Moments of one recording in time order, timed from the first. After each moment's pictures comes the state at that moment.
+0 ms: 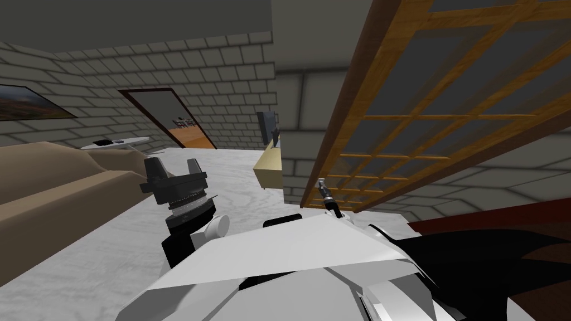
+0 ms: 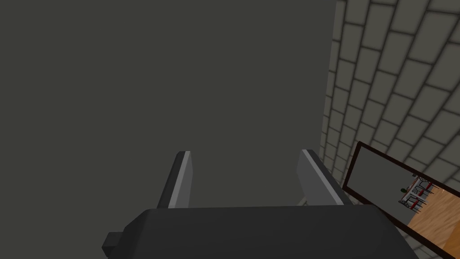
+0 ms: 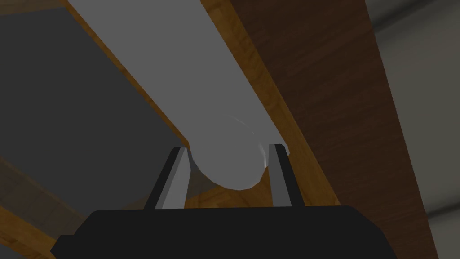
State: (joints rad) arm -0.01 -0.38 0.18 -0.56 -0.47 -0.96 0.94
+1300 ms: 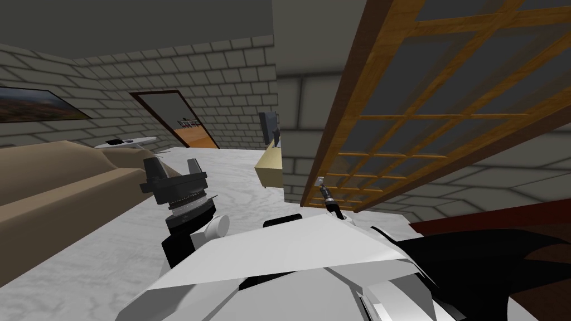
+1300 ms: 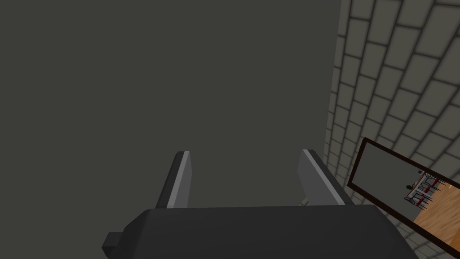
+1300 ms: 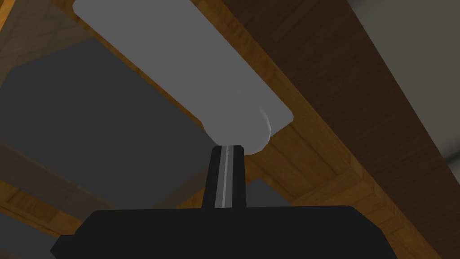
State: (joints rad) arm 0.02 -0.40 0.20 -0.58 -0.51 -0.98 0.75
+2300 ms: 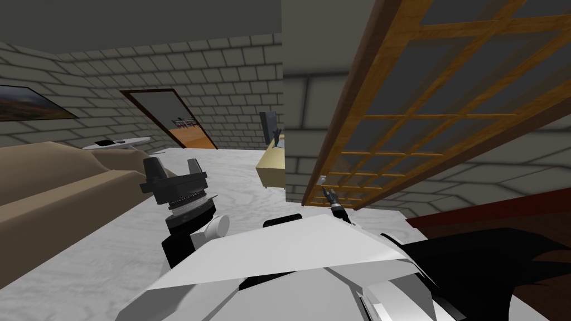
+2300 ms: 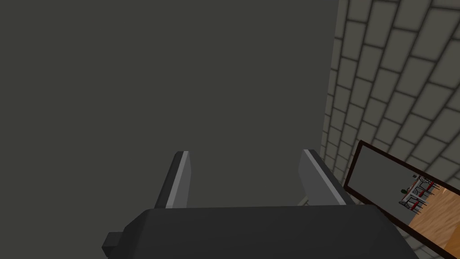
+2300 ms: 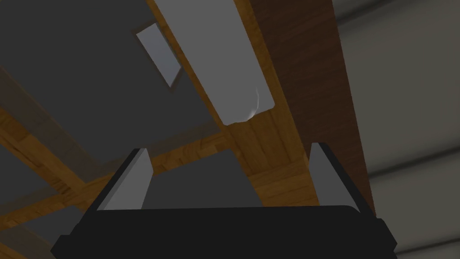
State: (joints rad) arm 0.10 -0.45 0.24 -0.58 -0.52 -1.06 1.01
